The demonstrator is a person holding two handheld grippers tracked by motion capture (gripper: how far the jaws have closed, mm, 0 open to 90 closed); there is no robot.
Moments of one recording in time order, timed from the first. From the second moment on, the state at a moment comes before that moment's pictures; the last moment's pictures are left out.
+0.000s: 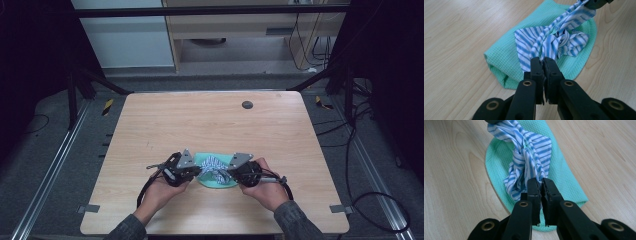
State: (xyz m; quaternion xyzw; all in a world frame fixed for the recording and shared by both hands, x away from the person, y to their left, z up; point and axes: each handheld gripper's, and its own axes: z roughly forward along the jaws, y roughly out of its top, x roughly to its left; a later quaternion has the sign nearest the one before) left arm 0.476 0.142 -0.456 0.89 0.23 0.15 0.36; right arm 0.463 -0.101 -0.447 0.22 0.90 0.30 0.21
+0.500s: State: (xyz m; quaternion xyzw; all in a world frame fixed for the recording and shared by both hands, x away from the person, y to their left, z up) left arm 0.469 0.142 -0.470 0.90 0.22 0.14 0.35; right arm 0.450 -0.100 -0.459 0.20 0.92 0.28 0.19
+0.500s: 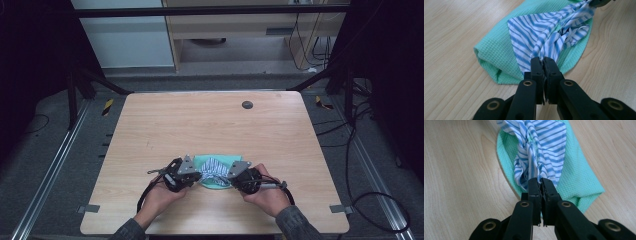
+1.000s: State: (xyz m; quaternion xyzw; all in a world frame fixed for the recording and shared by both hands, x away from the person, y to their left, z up) left arm 0.456 0.148 -0.473 0.89 0.22 0.14 0.36; right arm 0.434 -0.096 -0.466 0.19 0.93 0.27 0.19
